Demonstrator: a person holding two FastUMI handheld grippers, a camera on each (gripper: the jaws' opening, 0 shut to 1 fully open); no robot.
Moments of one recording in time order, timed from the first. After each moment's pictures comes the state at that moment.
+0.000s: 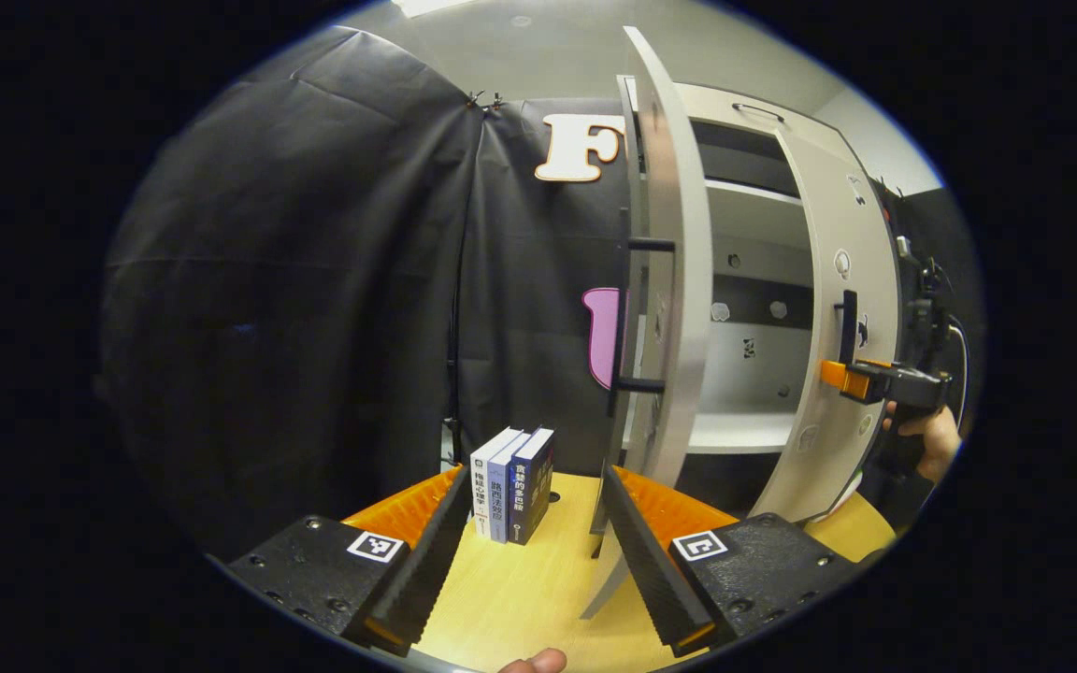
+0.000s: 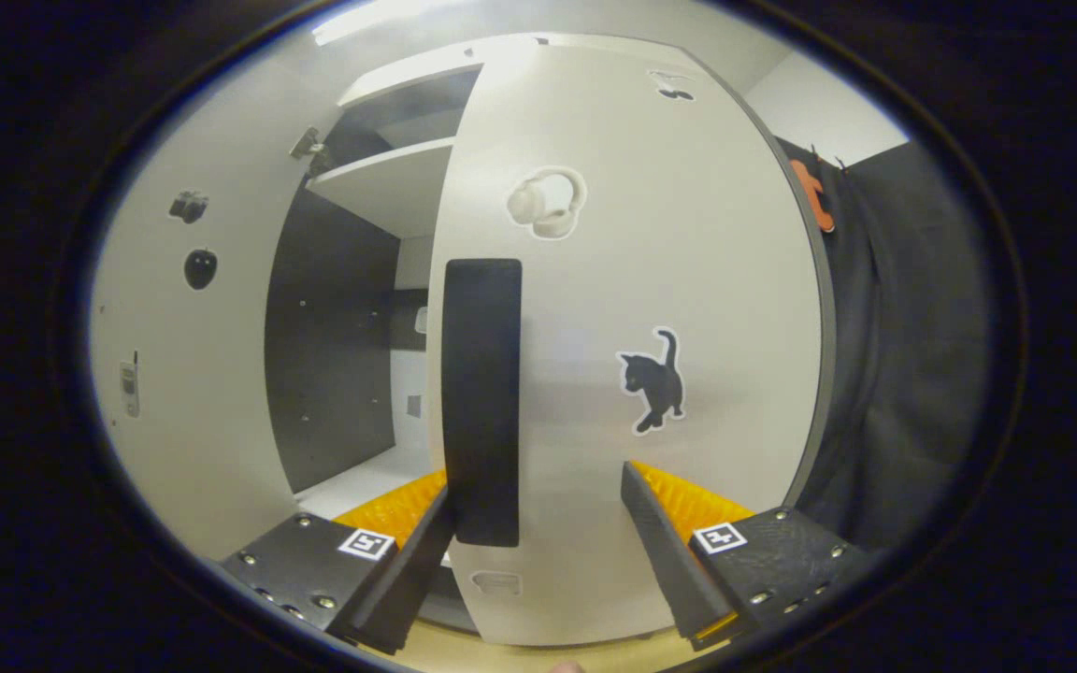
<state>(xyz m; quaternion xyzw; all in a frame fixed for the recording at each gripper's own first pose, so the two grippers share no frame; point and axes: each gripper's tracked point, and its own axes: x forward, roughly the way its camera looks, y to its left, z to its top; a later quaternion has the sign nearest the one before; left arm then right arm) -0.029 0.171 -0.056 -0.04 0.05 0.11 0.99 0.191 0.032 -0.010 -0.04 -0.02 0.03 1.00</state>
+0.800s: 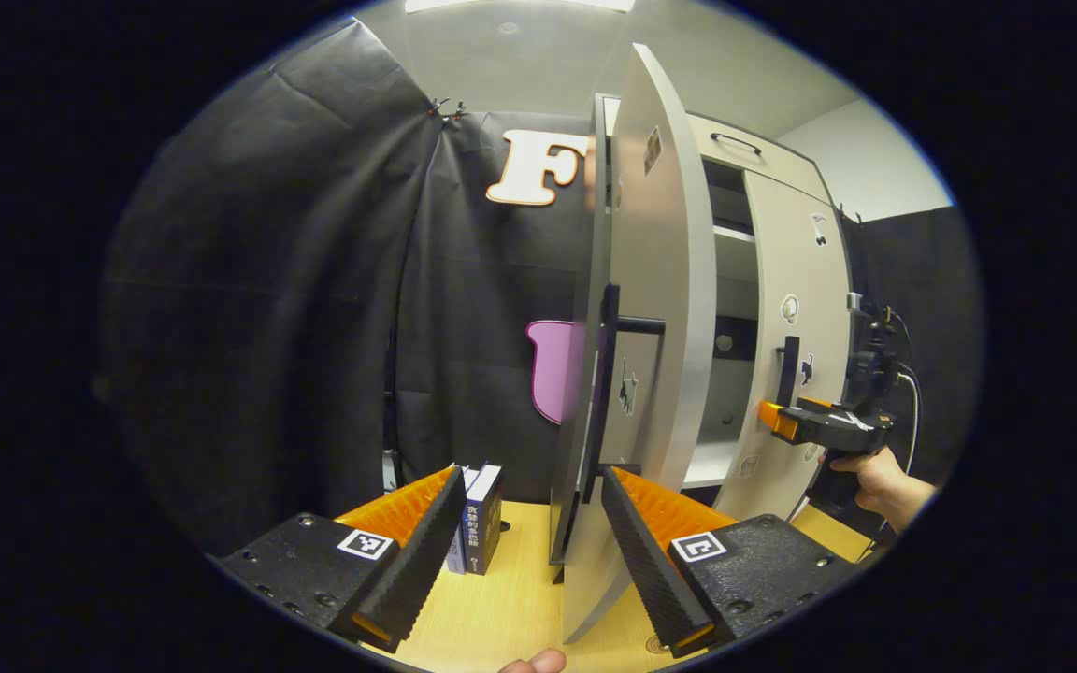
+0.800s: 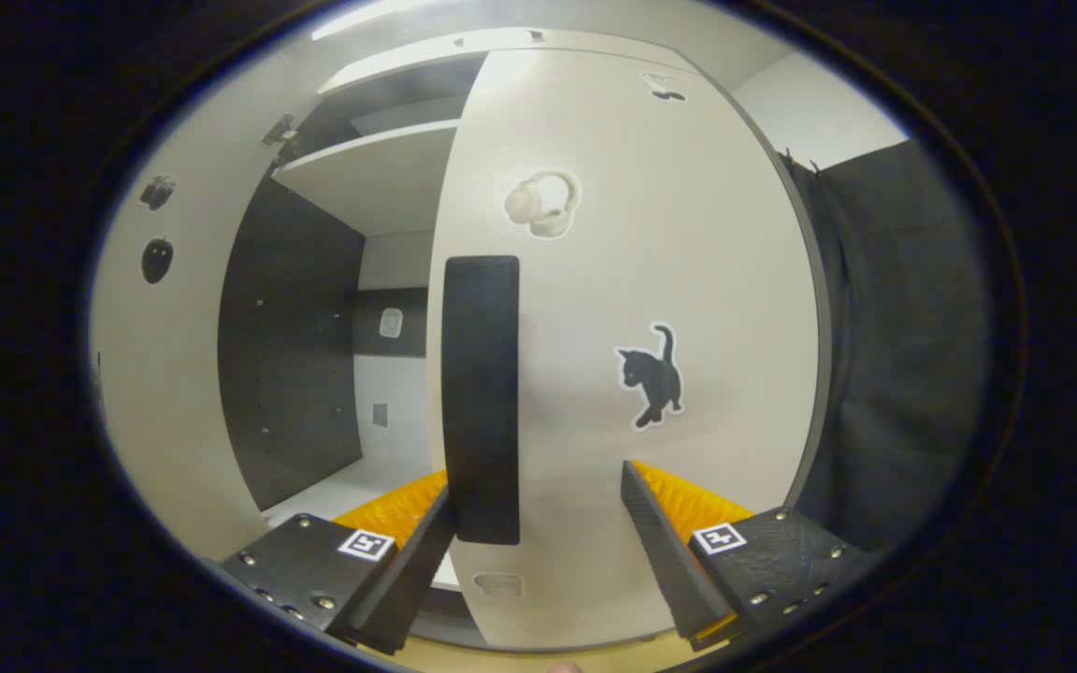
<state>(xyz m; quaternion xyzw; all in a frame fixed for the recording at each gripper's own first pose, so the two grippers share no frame) 0.007 0.157 -0.011 -0.04 0.02 -0.01 1.00 0.193 0.032 -0.022 -0.02 0.00 -0.01 1.00</state>
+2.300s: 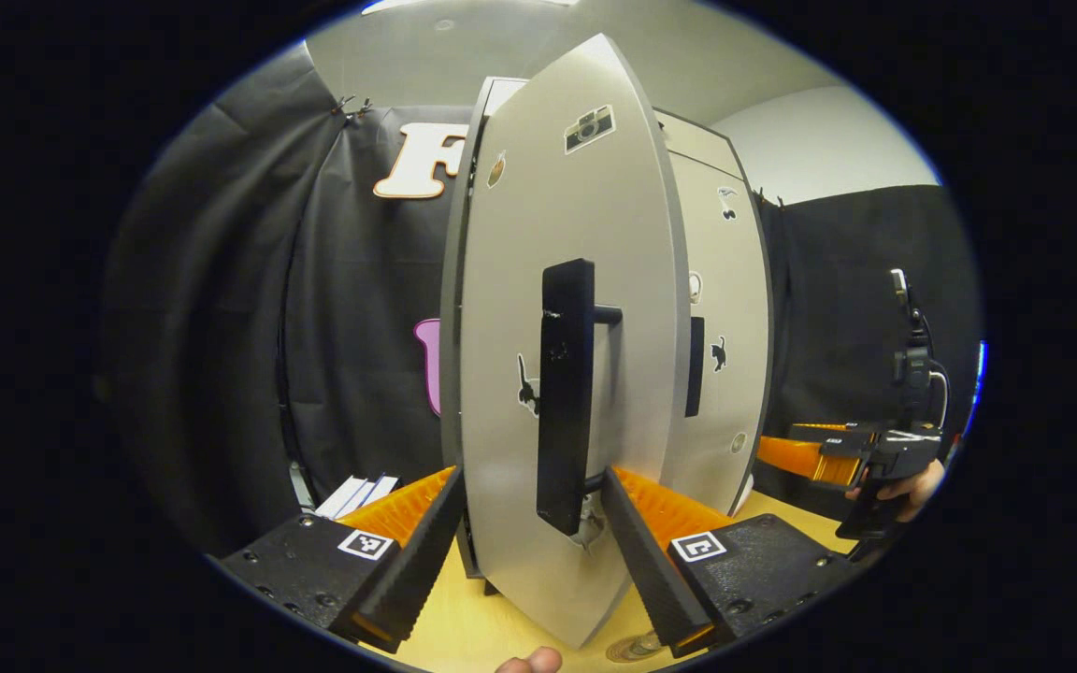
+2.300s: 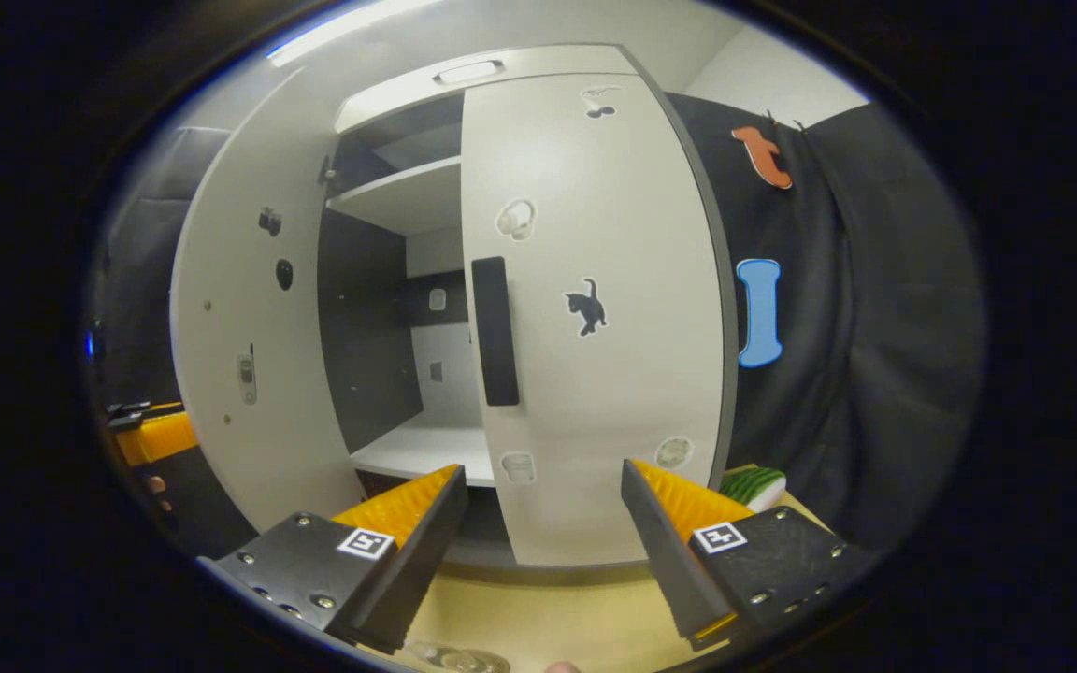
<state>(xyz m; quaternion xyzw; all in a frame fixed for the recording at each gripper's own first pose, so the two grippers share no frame) 0.045 0.041 -0.015 -0.02 0.02 -0.13 0.99 0.050 -0.005 -0.047 0.02 0.05 0.06 1.00</state>
